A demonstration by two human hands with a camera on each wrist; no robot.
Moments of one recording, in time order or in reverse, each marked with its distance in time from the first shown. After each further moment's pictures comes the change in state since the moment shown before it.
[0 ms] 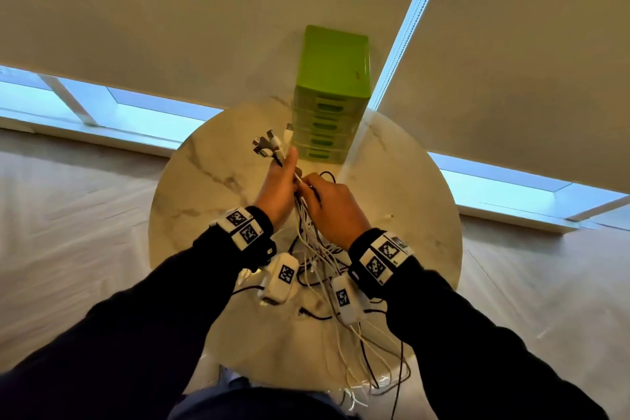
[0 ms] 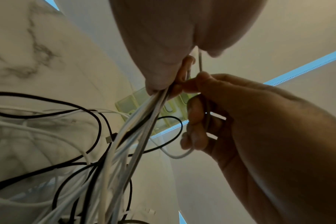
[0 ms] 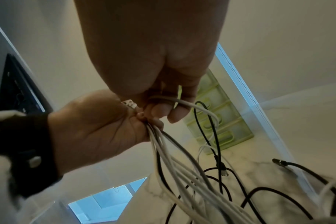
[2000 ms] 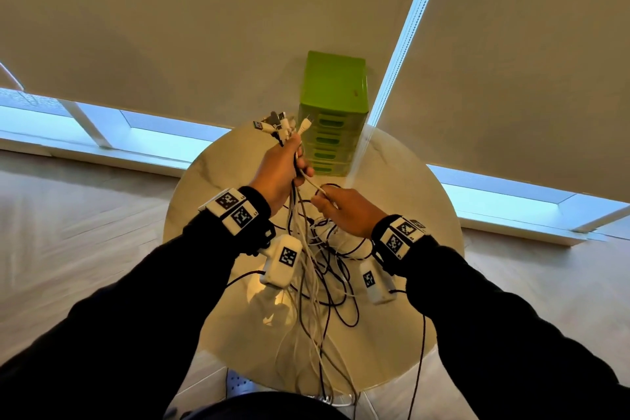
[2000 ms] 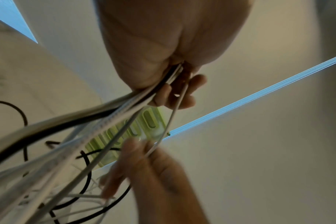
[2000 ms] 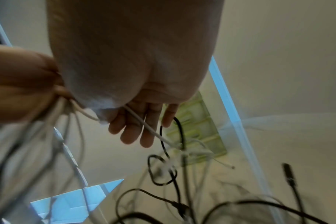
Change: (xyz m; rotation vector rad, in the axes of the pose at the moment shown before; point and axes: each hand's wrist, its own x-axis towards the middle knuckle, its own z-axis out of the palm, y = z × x) left_hand -0.022 0.072 0.010 0.094 -0.039 -0.025; right_hand 0.007 0.018 -0.032 -0.077 -0.335 -0.024
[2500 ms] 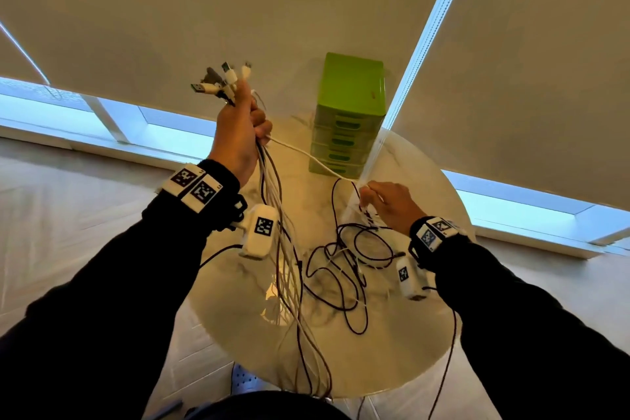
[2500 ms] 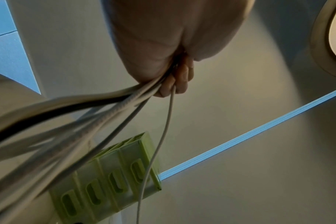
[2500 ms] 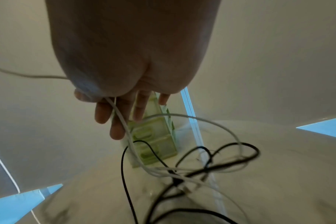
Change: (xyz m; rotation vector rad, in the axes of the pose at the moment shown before) left_hand -0.008 0.062 -0.054 -0.228 0.199 0.239; right_hand -0.010 0.052 -0.017 -0.099 0.240 0.077
